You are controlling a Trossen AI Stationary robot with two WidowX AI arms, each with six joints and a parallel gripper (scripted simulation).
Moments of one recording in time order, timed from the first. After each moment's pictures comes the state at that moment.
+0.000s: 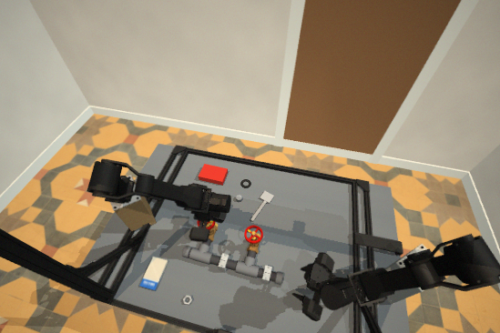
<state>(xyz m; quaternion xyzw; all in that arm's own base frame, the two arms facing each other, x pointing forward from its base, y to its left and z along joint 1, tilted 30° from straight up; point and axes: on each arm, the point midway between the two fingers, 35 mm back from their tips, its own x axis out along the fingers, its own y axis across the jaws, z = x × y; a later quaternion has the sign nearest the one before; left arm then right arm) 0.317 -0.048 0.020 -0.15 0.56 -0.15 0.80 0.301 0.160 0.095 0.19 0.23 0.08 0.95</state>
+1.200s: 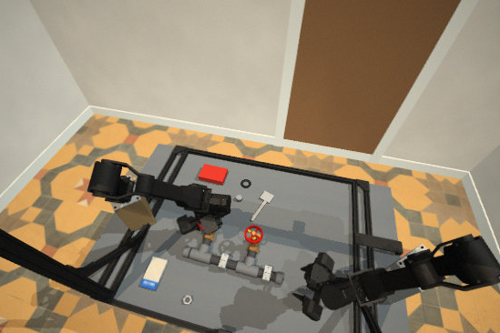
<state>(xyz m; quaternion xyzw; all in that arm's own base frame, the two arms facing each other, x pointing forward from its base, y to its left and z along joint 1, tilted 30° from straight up) 0.317 -0.048 0.020 0.24 0.43 -0.39 0.78 0.301 0.160 0.095 0.19 0.23 0.08 0.95</state>
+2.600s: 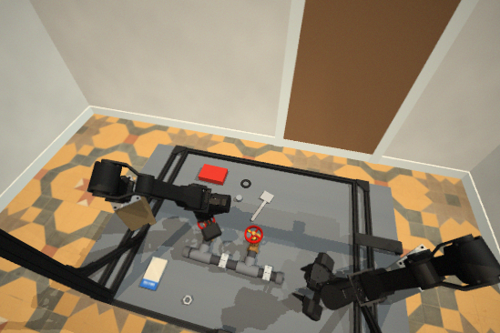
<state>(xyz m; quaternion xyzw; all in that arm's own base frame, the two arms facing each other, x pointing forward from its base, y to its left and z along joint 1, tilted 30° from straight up) 0.317 -0.048 0.020 -0.38 0.58 0.02 0.72 0.301 0.160 0.095 0.19 0.23 0.08 0.95</state>
